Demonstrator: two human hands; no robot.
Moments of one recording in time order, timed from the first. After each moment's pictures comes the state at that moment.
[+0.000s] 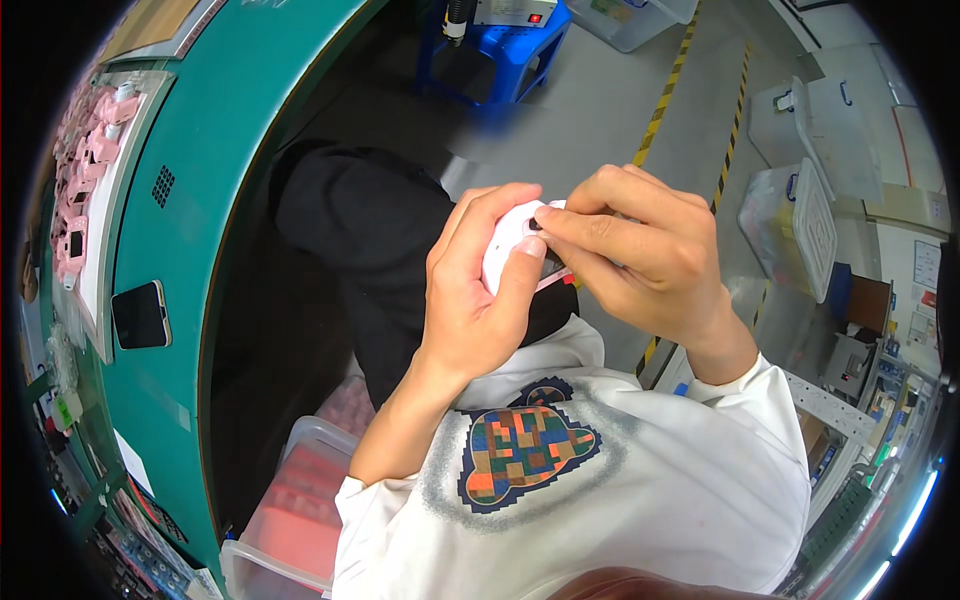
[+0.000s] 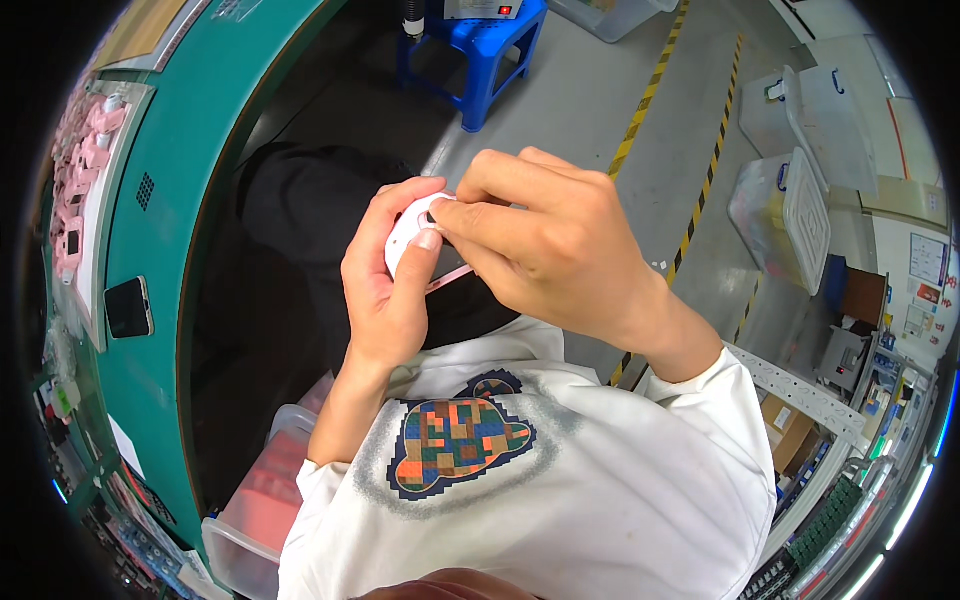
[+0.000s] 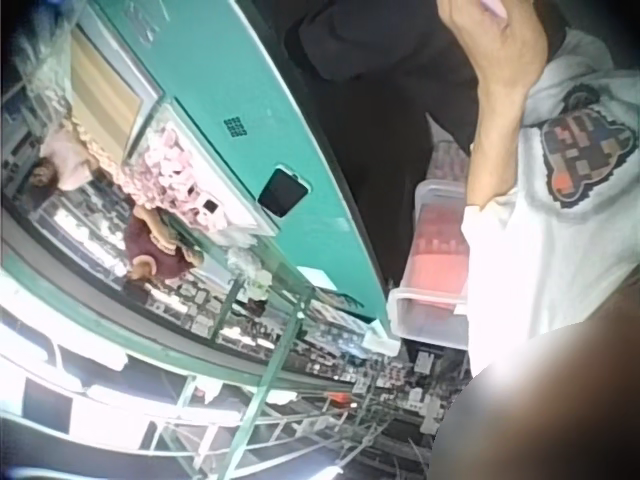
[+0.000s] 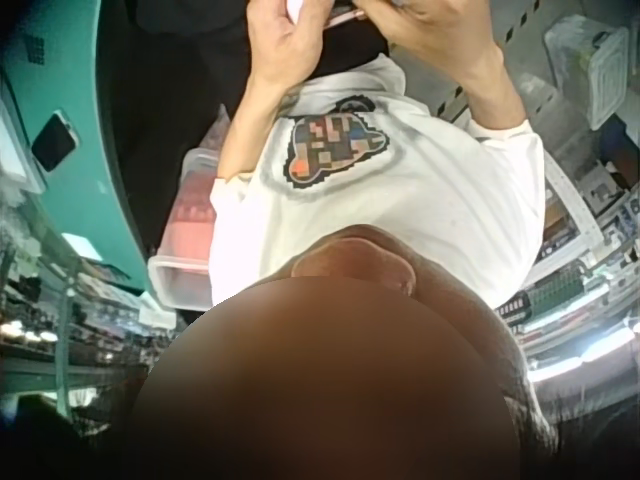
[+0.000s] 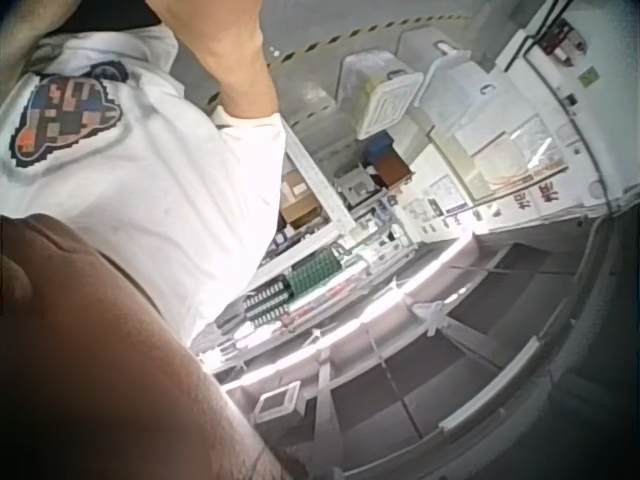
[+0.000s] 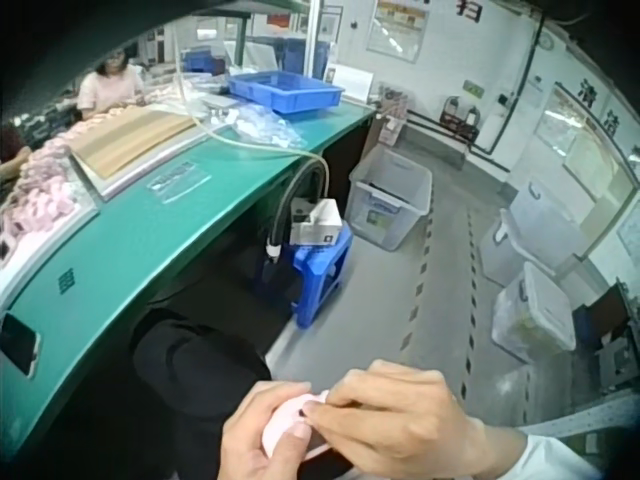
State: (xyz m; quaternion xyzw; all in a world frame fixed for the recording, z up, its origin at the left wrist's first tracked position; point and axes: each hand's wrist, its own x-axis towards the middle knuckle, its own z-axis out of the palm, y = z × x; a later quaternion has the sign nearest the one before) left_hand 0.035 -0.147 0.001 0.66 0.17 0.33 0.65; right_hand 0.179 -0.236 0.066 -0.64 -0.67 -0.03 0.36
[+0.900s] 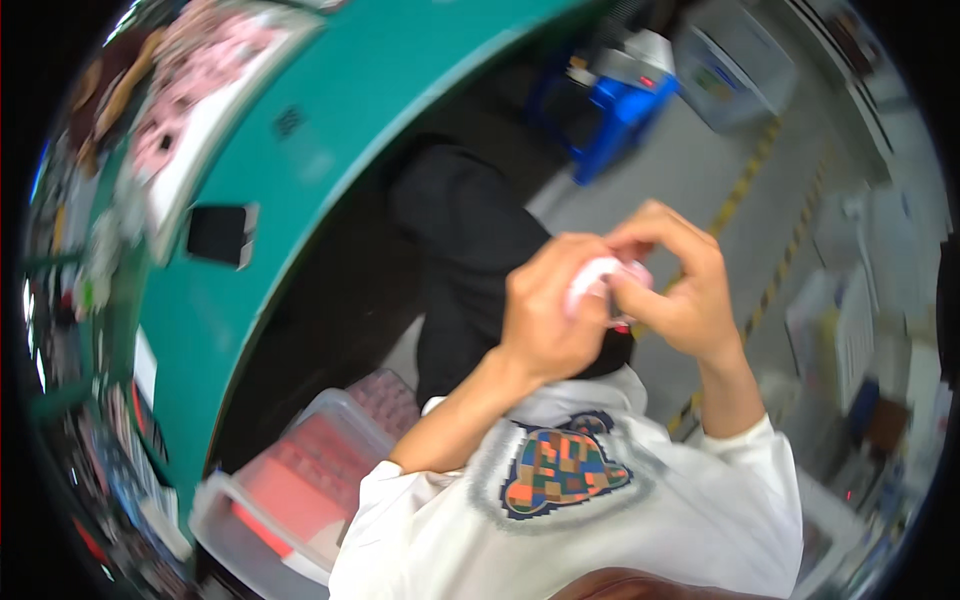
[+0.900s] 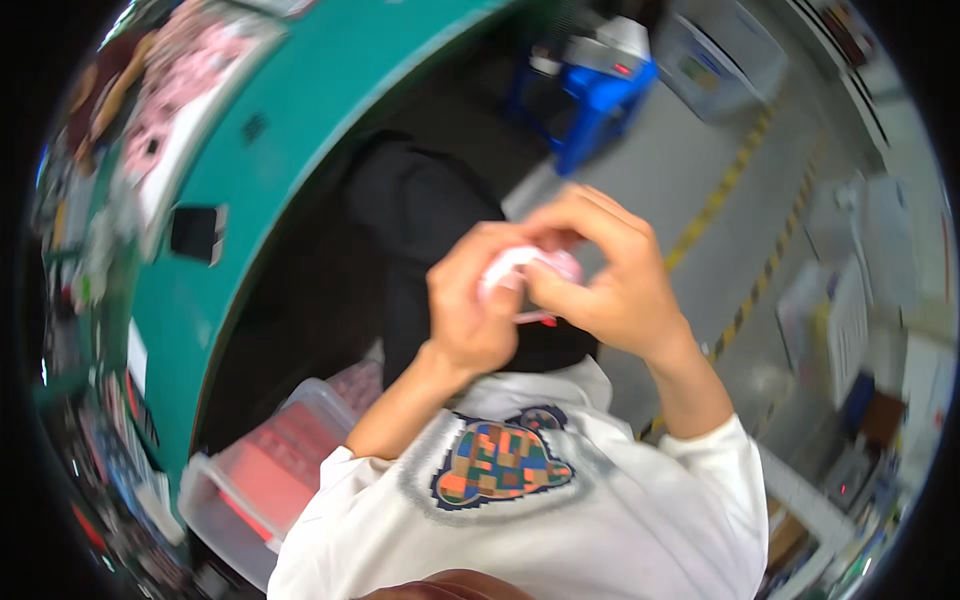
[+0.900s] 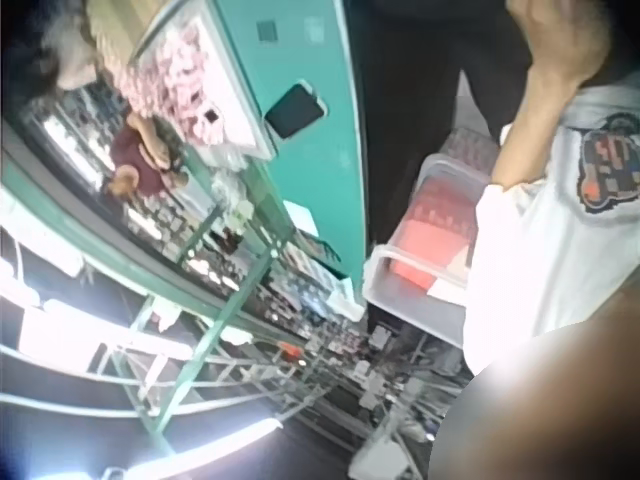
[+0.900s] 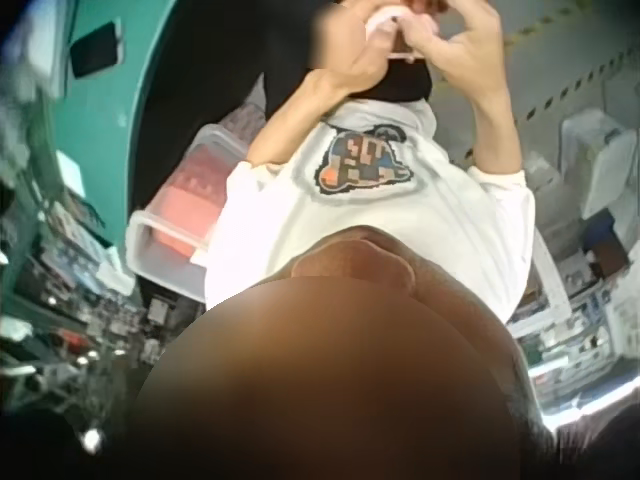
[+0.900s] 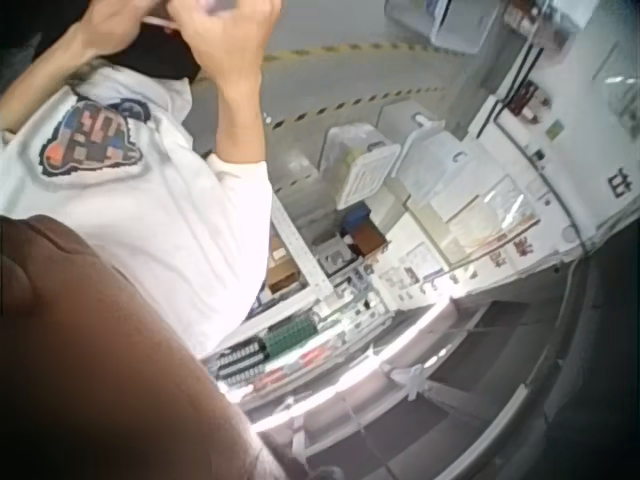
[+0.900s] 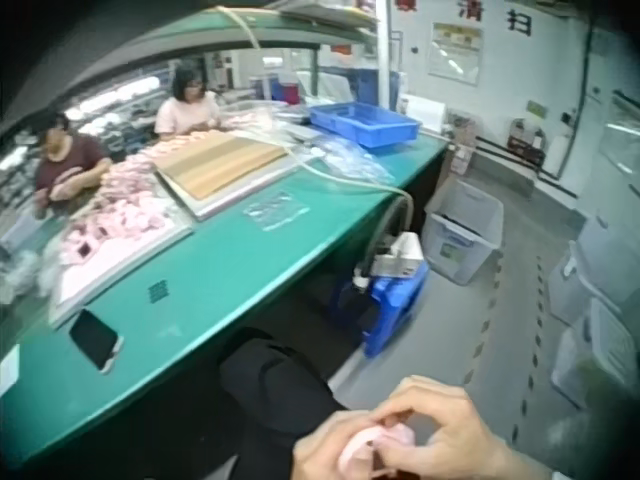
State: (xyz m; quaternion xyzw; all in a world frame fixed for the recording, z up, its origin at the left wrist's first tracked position) left_hand 0.012 -0.148 -0.005 0.70 0.16 0.49 0.50; right_hand 0.161 -0.205 0.057 -0.57 -0.60 0.27 0.50
